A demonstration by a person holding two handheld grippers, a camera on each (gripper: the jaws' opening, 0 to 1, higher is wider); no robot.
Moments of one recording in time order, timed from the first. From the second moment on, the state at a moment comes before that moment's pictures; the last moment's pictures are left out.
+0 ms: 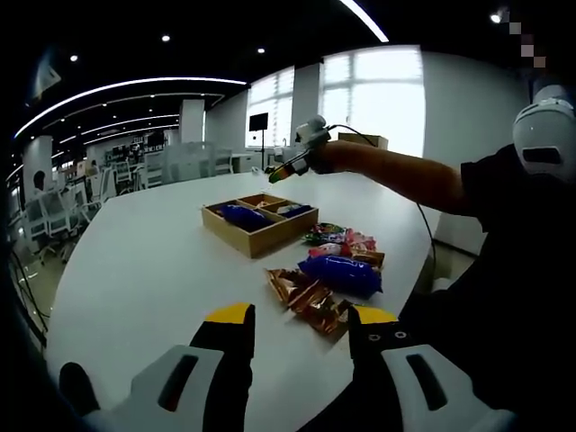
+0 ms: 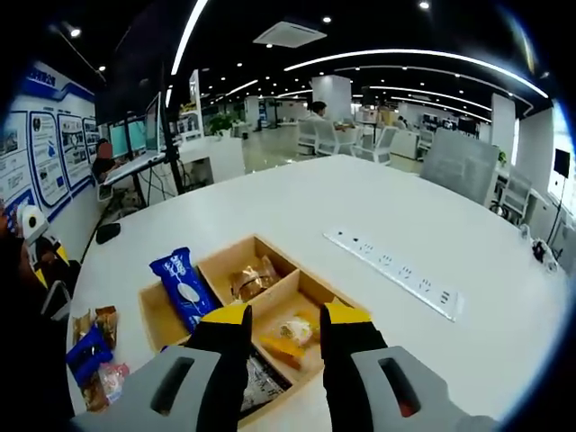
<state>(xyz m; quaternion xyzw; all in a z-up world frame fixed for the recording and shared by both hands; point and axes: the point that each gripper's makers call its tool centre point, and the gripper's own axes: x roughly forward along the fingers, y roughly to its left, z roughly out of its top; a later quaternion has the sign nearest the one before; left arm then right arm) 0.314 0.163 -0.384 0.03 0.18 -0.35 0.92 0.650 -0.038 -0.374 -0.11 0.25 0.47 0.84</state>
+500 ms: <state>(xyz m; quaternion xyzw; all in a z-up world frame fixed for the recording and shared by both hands) 0.313 0.155 -0.382 0.04 0.18 -0.35 0.92 0.636 -0.060 -0.365 -0.12 0.24 0.46 0.85</state>
